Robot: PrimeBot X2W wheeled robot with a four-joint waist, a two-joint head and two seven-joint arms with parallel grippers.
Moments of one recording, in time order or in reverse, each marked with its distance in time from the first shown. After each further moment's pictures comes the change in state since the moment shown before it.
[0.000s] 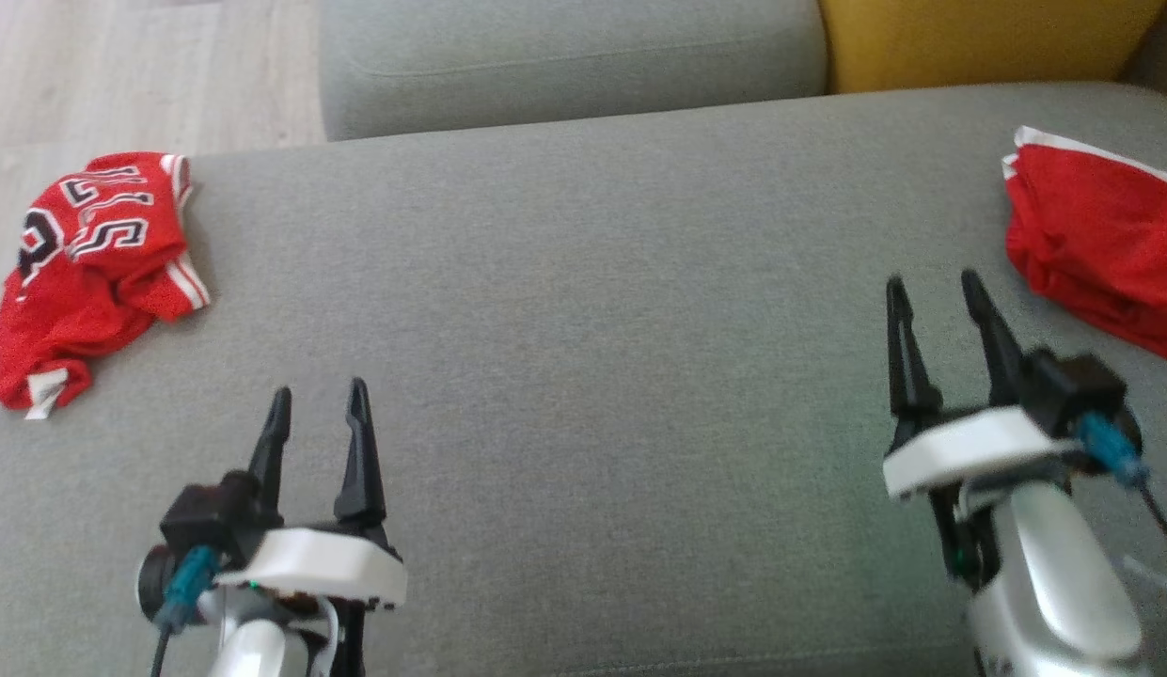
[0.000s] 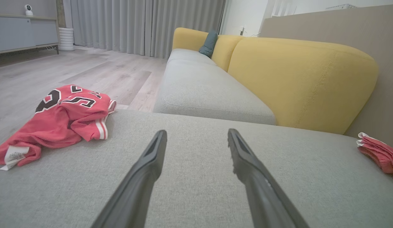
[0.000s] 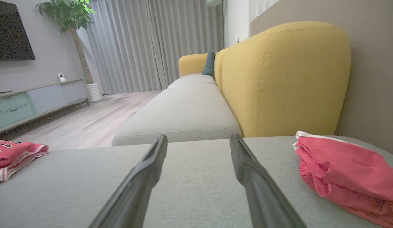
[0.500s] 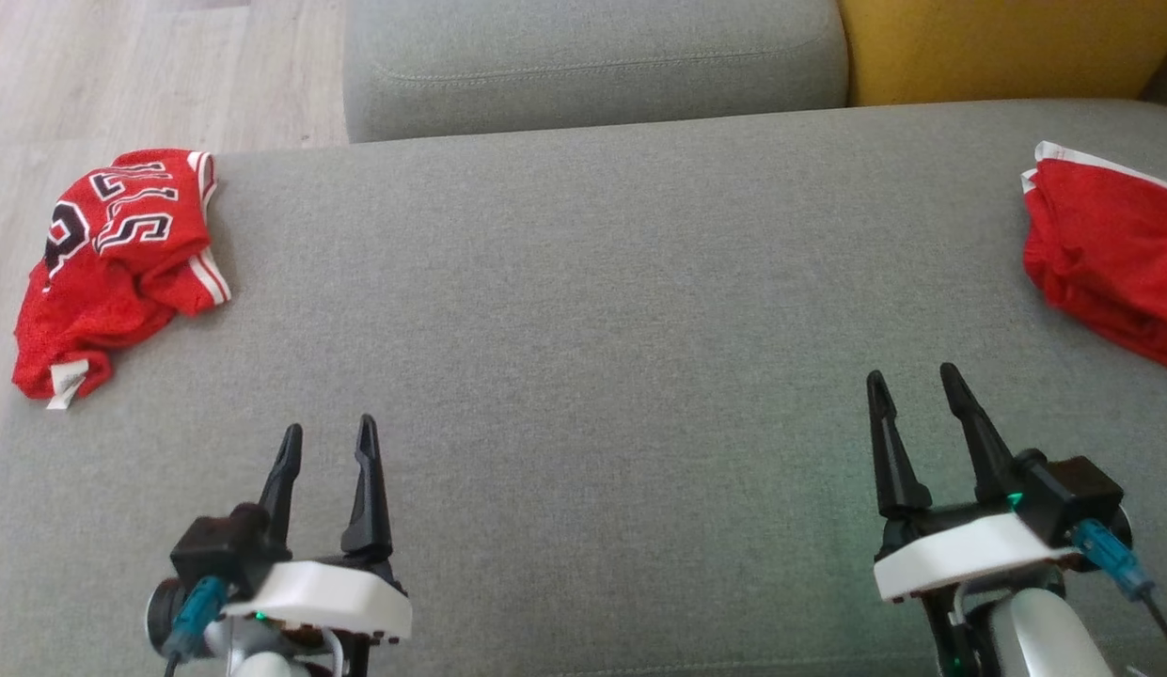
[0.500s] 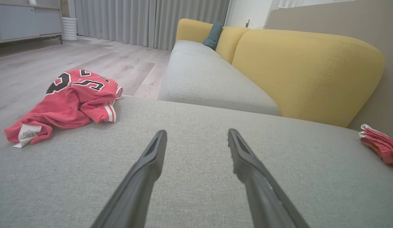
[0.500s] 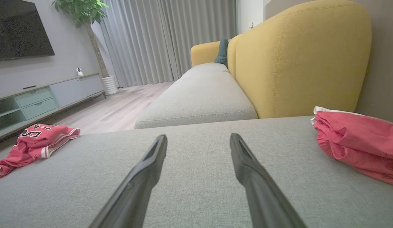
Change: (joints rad) left arm 0.064 -0.015 0.009 0.005 0.009 -0.026 0.000; right arm 0.278 0.014 0.043 -0.270 0.050 0.000 0.050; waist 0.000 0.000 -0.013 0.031
